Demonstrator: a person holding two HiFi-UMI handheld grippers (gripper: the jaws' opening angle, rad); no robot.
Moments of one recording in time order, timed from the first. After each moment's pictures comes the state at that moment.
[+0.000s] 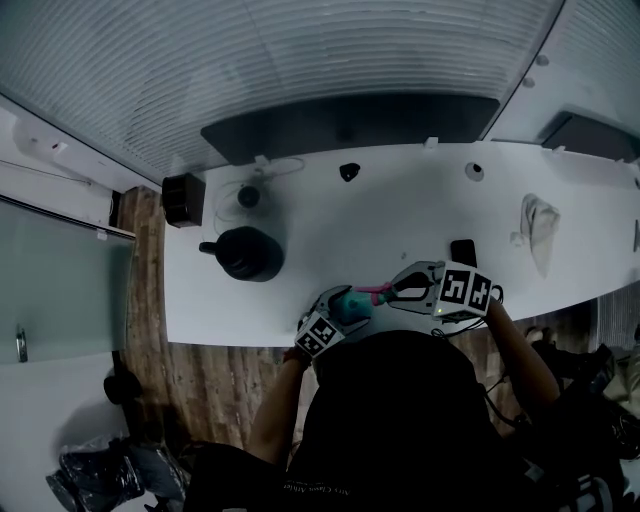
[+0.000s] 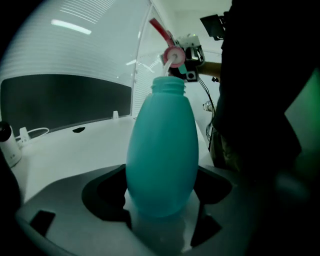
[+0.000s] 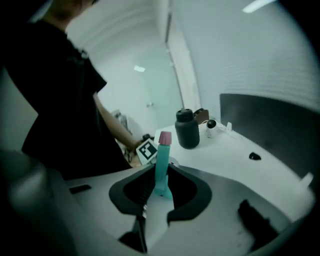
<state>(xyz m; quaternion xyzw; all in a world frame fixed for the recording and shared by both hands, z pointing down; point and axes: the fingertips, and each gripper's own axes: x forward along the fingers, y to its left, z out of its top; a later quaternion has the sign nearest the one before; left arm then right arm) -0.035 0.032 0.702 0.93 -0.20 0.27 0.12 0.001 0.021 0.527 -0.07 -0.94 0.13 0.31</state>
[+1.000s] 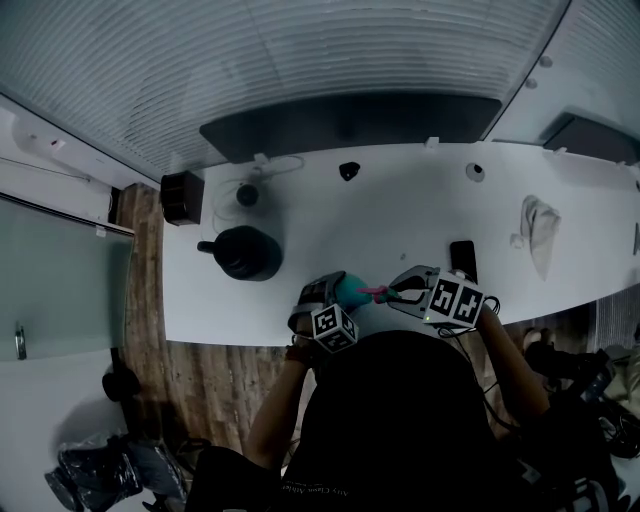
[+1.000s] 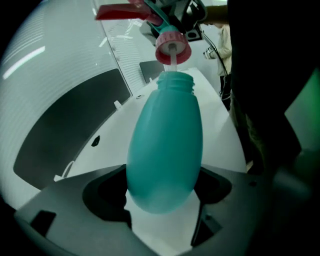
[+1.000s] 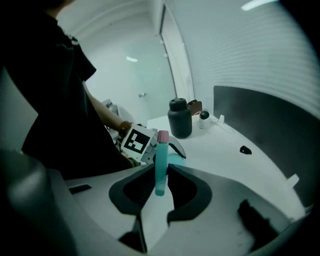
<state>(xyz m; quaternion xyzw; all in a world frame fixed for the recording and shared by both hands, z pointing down) -0.055 -0.007 0.699 0.82 -0.23 0.51 -0.02 0.005 0.016 0.555 -0.02 -0.92 0.11 0.37</state>
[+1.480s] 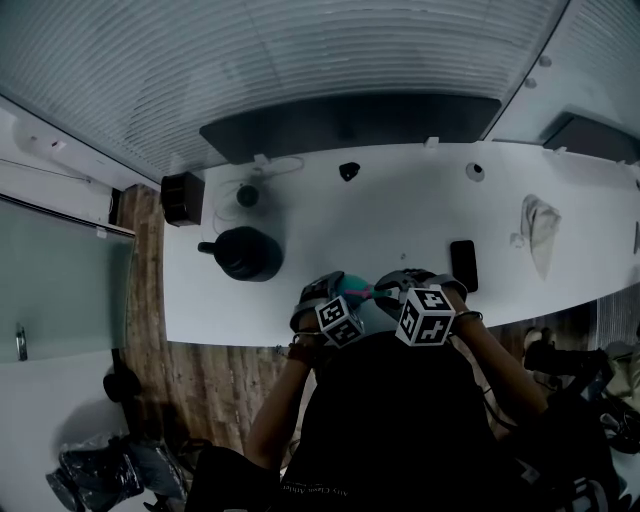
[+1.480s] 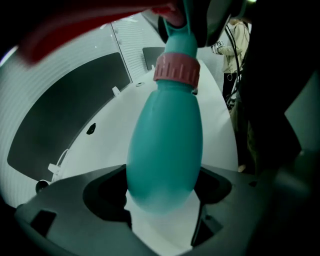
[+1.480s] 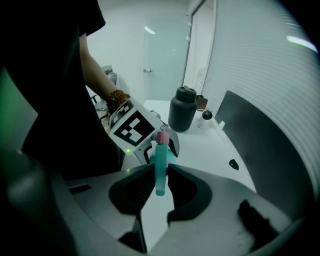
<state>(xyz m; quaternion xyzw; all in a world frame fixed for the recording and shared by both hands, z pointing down) -0.055 -0.005 0.695 0.80 -0.22 0.56 0.05 -0.017 0.013 0.579 0.00 -0.88 -0.04 0.48</state>
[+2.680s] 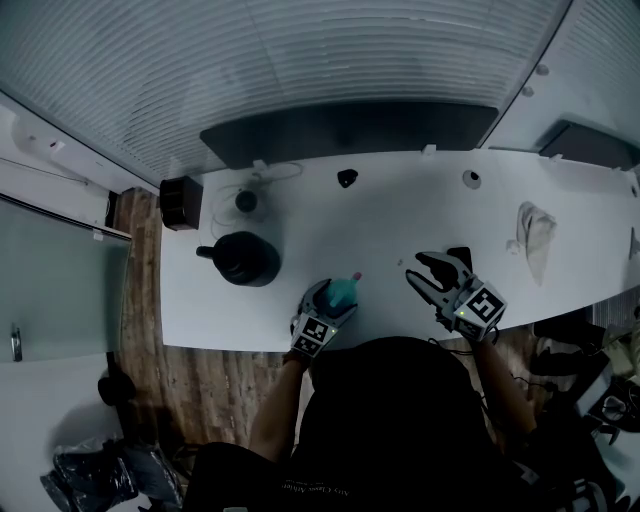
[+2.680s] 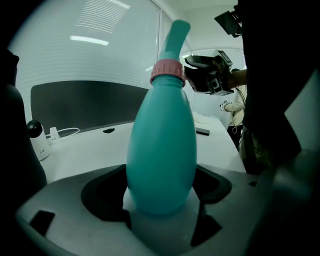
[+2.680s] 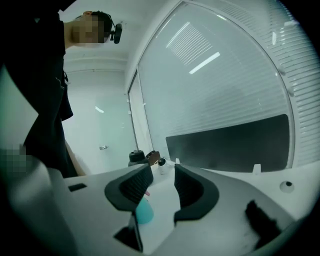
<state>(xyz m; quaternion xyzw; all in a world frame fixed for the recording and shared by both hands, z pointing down) -0.071 -0.014 0.708 0.90 -0.34 0.26 0.11 0.057 -0.062 0.495 0.27 -0.95 0.13 0.06</state>
